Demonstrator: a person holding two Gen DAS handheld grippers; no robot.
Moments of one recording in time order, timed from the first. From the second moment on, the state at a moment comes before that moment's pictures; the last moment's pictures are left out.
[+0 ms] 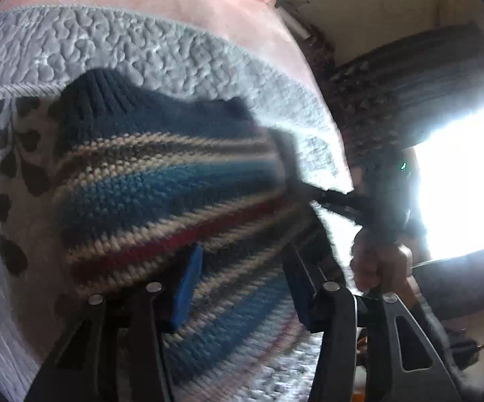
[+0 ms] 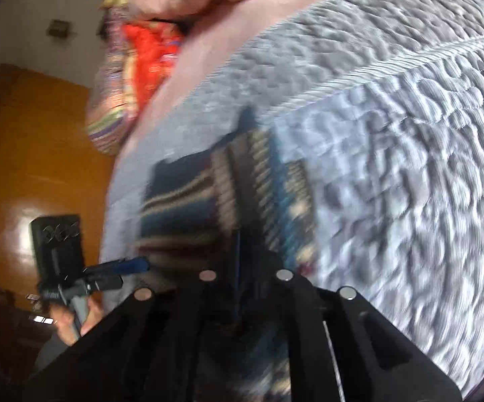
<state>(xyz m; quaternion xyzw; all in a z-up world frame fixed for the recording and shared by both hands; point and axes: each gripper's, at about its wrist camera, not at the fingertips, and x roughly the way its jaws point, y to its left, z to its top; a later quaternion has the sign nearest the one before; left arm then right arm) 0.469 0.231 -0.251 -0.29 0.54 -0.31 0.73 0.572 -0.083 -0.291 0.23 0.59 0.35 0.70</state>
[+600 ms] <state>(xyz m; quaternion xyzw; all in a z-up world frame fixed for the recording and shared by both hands) 0.407 0.217 -0.286 -0.23 0.59 -0.30 0.71 0.481 -0.095 -0.296 0.21 0.61 0.36 0.67</state>
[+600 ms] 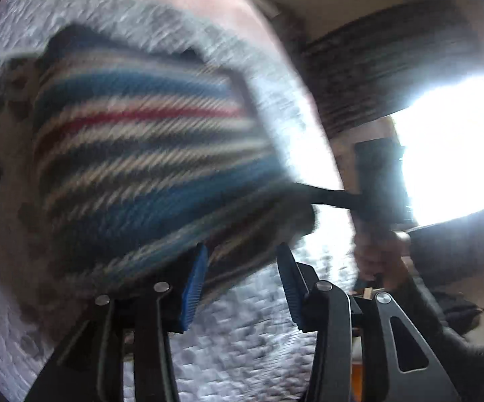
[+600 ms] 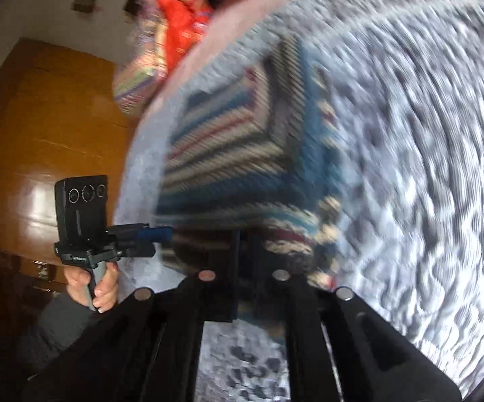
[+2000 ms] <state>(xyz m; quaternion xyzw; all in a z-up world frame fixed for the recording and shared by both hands) 0.392 0.315 -0.347 -0.45 0.52 -0.29 0.67 0.570 -0.116 -0.334 0.33 0.65 0.34 0.60</state>
